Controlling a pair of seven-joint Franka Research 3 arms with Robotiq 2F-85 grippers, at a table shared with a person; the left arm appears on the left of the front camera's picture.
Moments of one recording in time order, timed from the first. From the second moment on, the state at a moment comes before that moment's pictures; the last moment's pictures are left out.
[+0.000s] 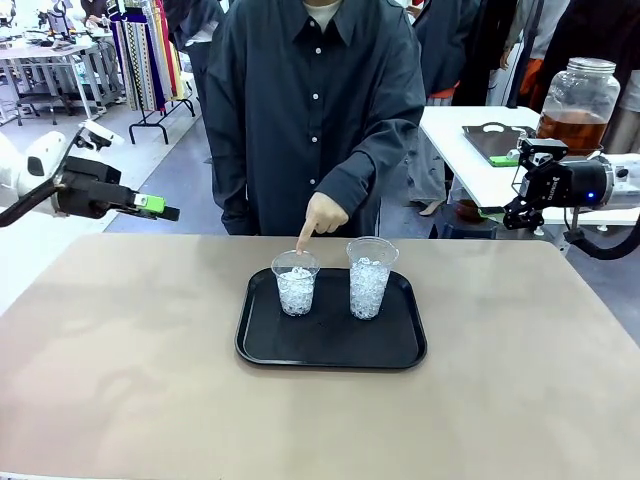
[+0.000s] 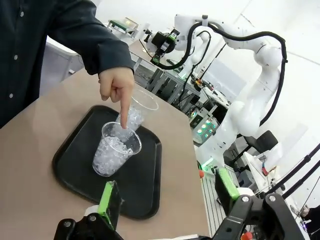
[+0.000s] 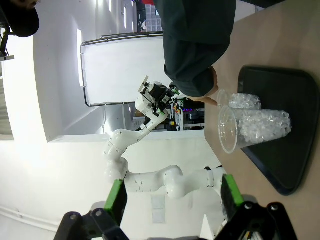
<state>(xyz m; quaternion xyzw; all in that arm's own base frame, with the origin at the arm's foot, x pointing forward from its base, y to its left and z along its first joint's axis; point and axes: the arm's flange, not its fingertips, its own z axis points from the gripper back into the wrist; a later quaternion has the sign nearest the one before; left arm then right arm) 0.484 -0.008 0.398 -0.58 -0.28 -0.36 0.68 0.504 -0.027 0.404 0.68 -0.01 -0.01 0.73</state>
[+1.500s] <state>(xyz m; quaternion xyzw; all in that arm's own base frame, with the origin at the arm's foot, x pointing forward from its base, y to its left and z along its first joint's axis) 0.492 -0.071 0.336 -0.41 -0.43 -0.55 0.59 0.504 -0.027 0.403 0.68 -0.01 -0.01 0.73</state>
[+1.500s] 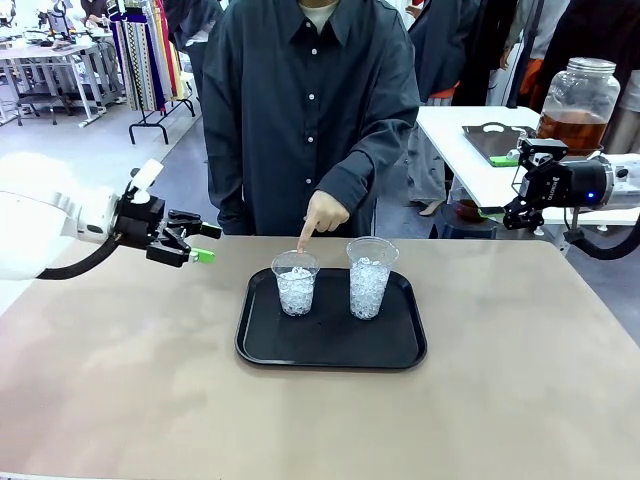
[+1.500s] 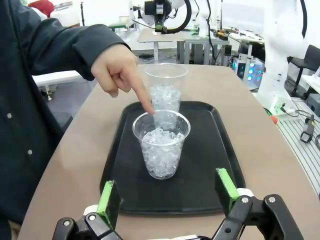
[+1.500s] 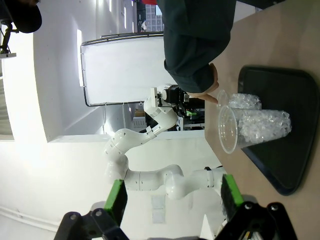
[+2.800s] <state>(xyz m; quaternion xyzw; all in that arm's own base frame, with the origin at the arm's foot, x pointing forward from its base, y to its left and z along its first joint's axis) 0.508 -0.113 0.270 -0.42 -0.45 -0.52 0.58 0.504 -0.027 0.403 0.68 -0.01 -0.01 0.73</state>
